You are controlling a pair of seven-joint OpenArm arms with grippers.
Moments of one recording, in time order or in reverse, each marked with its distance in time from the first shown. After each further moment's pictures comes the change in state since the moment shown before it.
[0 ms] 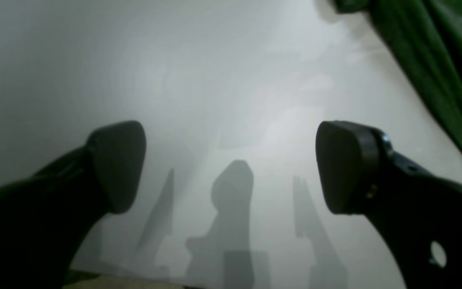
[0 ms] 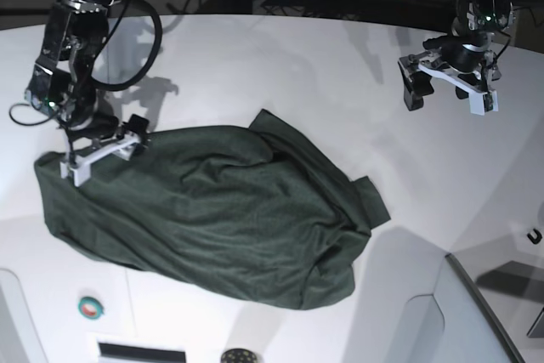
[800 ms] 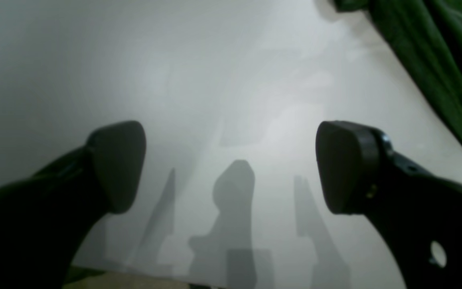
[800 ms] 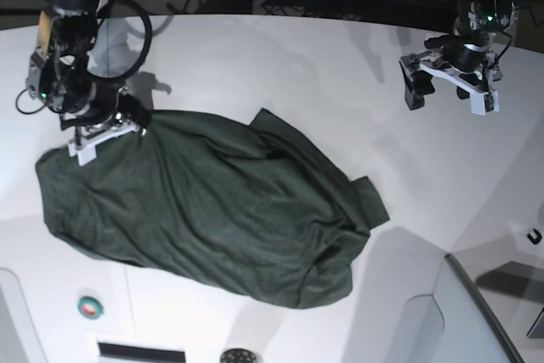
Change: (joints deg) left arm 0.1 -0.8 0.0 -0.1 0.2 0.0 0.2; right arm 0.1 4.9 -0.2 -8.8 16.5 3.1 -3.2
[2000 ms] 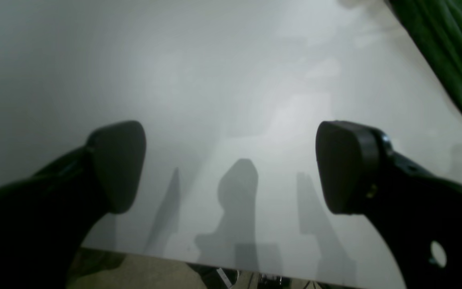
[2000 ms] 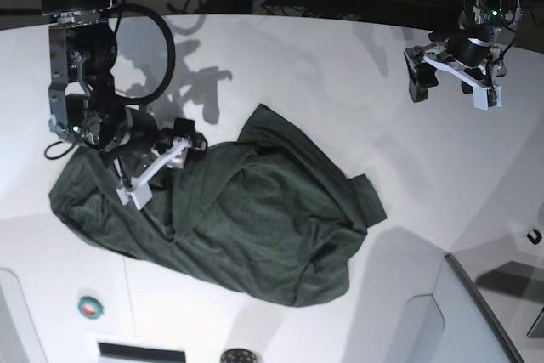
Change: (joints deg) left arm 2.1 -1.6 0.0 1.0 -0.1 0.0 0.2; right arm 2.4 2.7 -21.6 11.3 0.2 -6.6 -2.7
